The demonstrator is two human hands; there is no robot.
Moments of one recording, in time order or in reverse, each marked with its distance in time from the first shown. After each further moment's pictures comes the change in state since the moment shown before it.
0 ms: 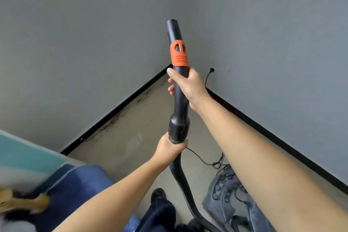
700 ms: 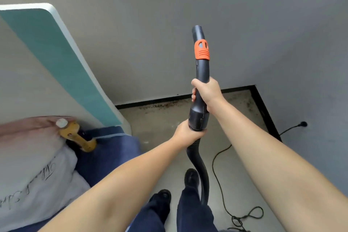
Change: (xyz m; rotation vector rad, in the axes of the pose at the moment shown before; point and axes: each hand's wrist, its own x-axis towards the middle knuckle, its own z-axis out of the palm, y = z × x) left_hand 0.094 0.000 -0.158 -0.157 0.428 -0.151; right_hand 0.130 0.058 0.207 -0.305 -0.434 0.266
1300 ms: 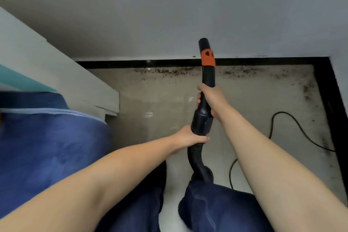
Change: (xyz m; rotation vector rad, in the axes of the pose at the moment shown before) left_hand 0.255 -0.285 0.068 -0.127 -0.173 -0.313; right_hand 0.268 0.350 0.001 -0.031 -0.112 0.322
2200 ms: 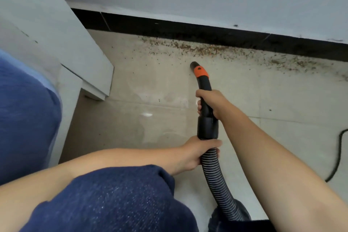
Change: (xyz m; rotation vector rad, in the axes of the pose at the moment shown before) left_hand 0.168 -0.181 -0.030 -0.736 0.001 -0.147; right_hand 0.209 0.192 0.071 -0.226 -0.137 0.139
